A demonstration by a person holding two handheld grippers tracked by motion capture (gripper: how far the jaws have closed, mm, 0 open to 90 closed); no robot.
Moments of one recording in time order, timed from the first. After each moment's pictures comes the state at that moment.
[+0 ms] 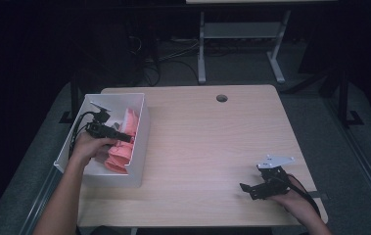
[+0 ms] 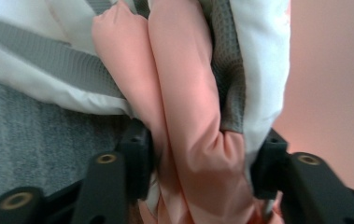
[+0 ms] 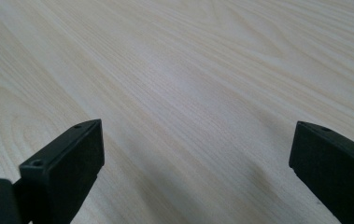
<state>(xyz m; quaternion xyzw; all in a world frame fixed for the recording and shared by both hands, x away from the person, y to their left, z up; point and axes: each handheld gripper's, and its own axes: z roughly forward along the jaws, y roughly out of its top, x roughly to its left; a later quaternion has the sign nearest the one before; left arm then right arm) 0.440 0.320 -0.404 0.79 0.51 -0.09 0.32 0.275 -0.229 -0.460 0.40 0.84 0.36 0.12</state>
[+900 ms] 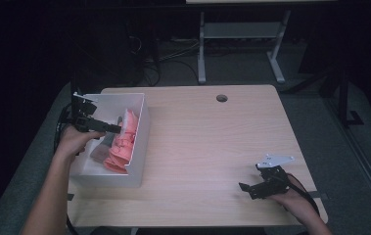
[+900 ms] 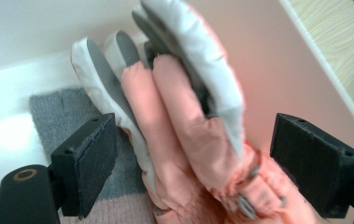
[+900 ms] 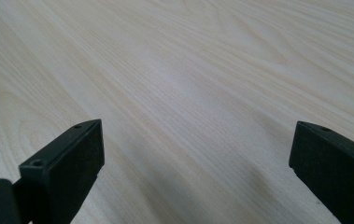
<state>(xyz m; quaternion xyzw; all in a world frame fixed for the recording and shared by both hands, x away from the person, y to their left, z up) 0.420 0.334 -0.345 0.79 0.50 0.01 0.35 0.276 -0.227 -0.458 0.39 0.84 0.37 0.11</state>
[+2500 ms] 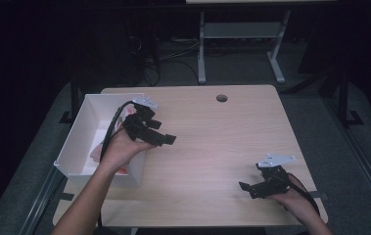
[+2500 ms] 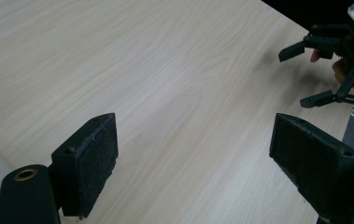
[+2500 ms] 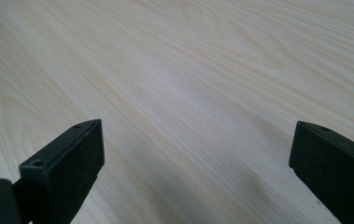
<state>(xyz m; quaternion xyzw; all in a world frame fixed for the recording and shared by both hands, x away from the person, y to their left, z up) 0.361 0.154 -0.311 0.87 0.32 0.03 0.38 0.276 -0.228 -0.455 0.39 0.83 0.38 0.12</state>
